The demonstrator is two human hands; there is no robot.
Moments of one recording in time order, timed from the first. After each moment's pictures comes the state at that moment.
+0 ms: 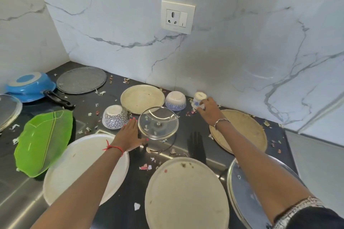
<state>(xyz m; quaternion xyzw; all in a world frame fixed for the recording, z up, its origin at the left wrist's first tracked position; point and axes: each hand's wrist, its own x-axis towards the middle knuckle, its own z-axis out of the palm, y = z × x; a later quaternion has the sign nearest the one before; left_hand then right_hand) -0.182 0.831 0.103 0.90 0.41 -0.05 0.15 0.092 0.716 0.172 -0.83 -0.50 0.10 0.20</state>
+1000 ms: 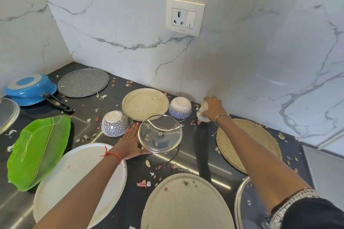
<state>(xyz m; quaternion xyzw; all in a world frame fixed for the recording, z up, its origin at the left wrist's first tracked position) -0.173 0.844 0.105 0.89 0.39 -0.13 0.20 0.132 0.777 0.163 -0.86 -0.48 0.13 0.14</state>
